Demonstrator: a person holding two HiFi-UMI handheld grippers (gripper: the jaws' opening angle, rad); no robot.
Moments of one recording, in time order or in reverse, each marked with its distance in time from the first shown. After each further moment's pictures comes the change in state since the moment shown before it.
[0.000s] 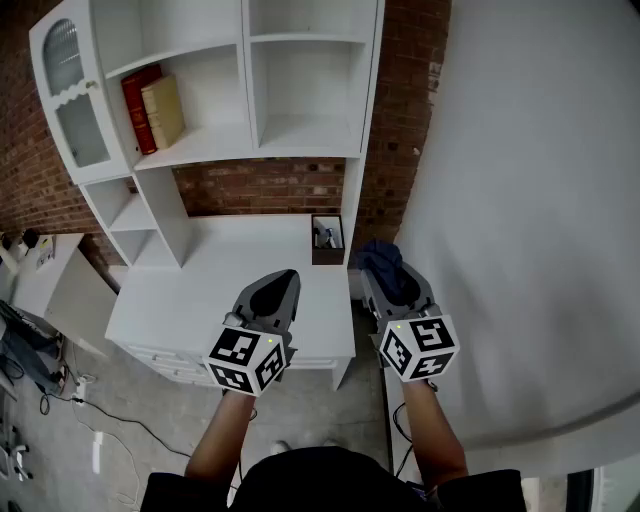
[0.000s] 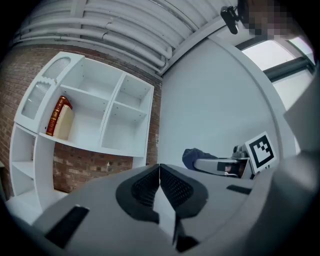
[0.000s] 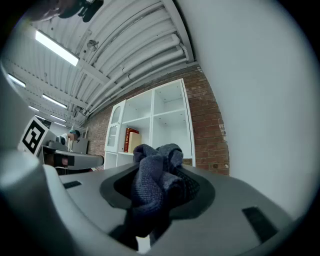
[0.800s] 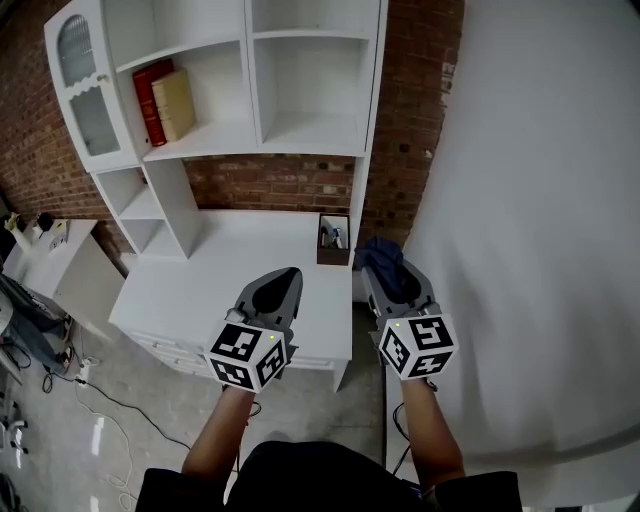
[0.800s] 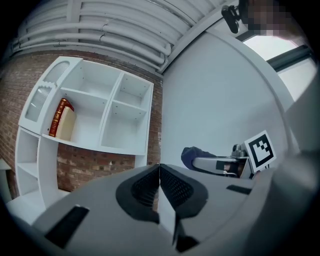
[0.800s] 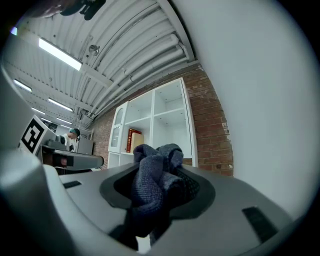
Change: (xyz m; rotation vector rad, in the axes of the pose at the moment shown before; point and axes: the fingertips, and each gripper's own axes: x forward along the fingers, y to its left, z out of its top) left arm 0.021 -0.023 -0.011 0.022 0.014 0.061; right arm 0.001 -0.030 -0.007 0.004 -0.012 0.064
